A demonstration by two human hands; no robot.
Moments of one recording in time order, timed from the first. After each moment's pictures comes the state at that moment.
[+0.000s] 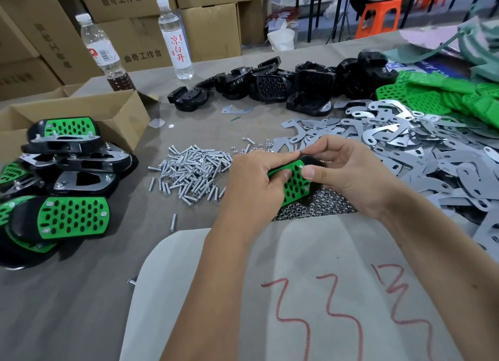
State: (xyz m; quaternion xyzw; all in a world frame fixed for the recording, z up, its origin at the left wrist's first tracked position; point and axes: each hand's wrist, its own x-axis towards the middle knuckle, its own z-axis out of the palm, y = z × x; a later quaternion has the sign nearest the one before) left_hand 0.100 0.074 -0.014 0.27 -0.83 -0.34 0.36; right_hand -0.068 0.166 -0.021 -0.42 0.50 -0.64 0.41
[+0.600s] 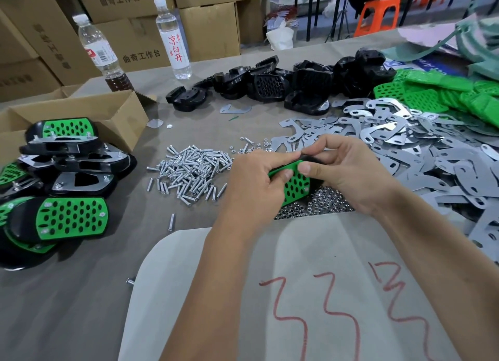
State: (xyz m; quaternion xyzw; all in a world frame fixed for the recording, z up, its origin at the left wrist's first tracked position) left_hand 0.099 0.076 -0.014 0.26 -0.83 -0.33 0.36; right_hand -0.068 0.164 -0.022 -0.42 0.51 -0.64 0.39
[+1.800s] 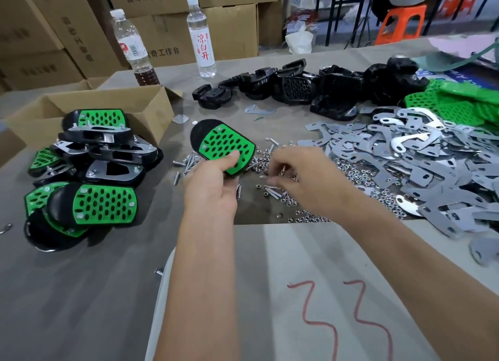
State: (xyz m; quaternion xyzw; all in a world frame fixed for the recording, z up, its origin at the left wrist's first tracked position) left_hand 0.143 0.028 0.005 0.38 -0.20 -0.74 0.51; right_hand 0.001 0.110 -0.007 -0.66 0.67 -0.32 0.08
